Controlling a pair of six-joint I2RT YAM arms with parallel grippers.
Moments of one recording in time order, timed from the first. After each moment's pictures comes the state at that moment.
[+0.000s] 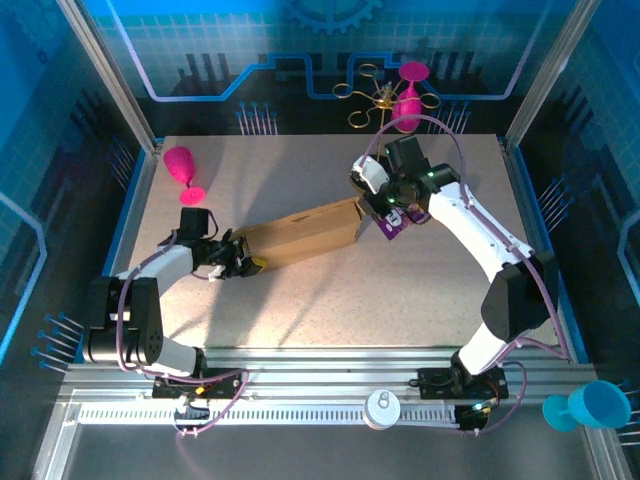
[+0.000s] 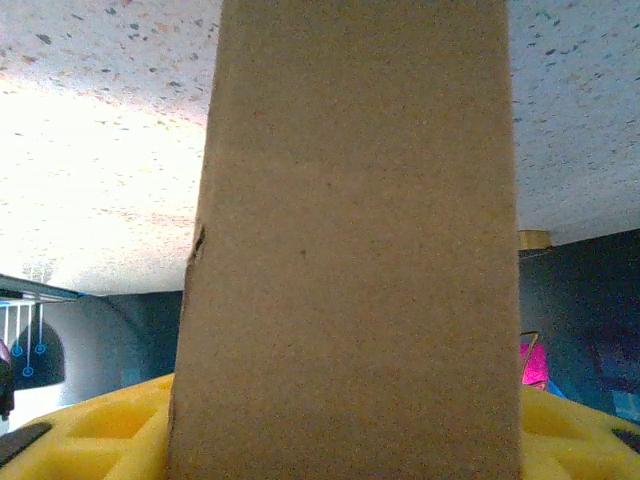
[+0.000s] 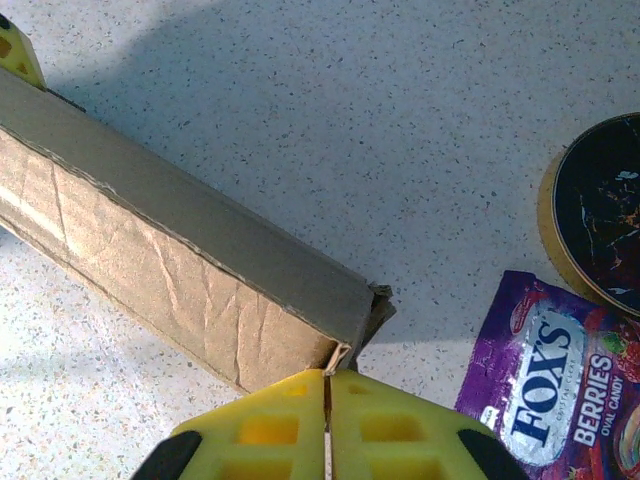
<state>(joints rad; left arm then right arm) 0.05 1.45 0.70 -0.28 0.84 -2.09 0.40 1.65 1.50 -0.80 -0.31 -0.35</state>
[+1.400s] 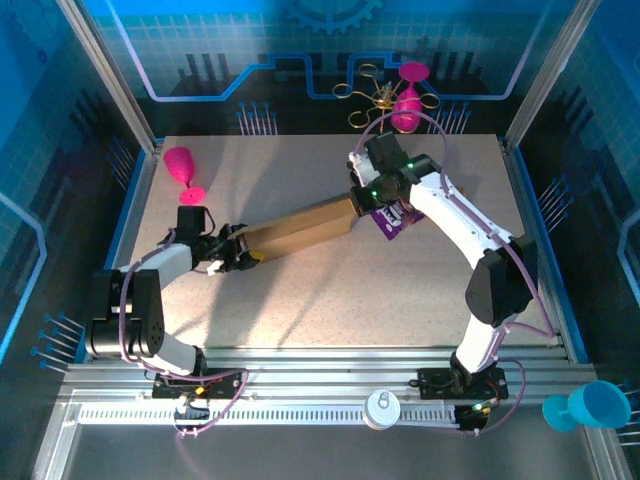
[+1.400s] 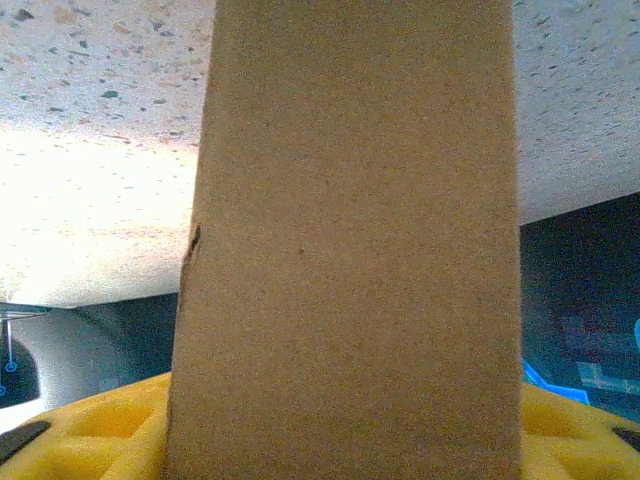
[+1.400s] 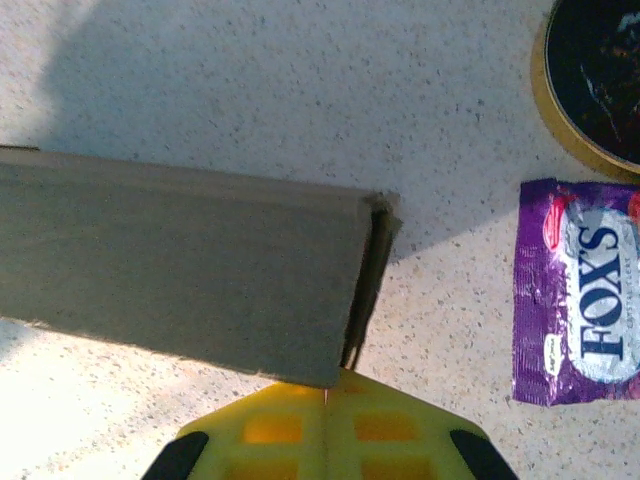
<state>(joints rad) 0.08 1.50 0.70 -0.15 0.85 -2.09 0.47 1.78 1.64 -0.91 -0.16 0.04</state>
